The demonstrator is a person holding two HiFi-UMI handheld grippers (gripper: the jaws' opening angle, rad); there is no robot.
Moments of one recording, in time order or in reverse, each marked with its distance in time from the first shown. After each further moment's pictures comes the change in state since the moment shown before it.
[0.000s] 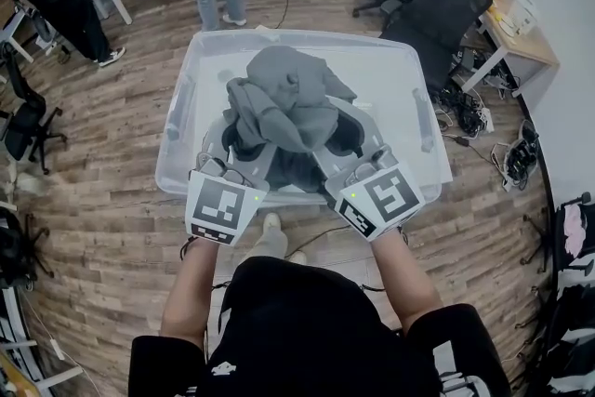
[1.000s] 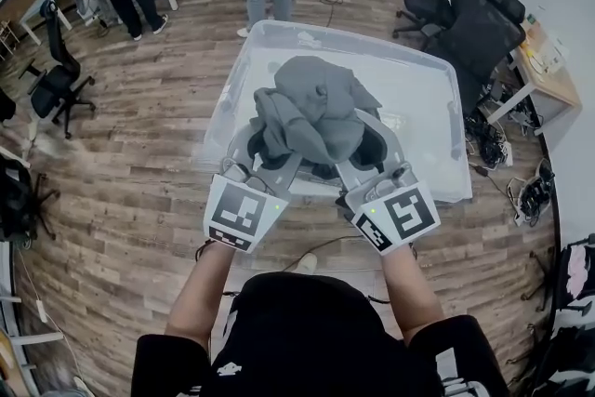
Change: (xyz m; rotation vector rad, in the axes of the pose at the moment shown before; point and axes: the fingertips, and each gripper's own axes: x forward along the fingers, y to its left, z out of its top) left arm -0.095 0.000 0.002 -0.061 -0.023 0.068; right arm -0.009 0.092 0.016 -0.019 -0.045 0.079
